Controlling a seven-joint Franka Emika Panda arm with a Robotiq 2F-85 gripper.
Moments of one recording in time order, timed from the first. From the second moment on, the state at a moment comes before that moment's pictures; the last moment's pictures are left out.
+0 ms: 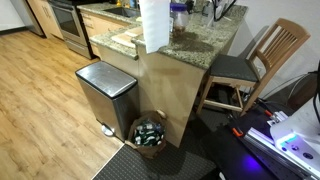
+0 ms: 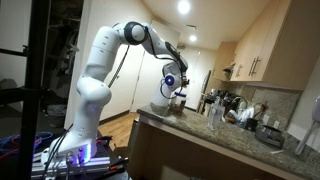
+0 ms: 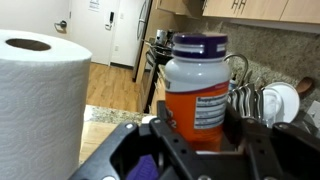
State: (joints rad) arm 0.02 0.11 0.00 -1.97 2.47 2.59 0.31
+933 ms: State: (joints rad) arm 0.02 0.11 0.01 -1.97 2.38 2.55 0.67
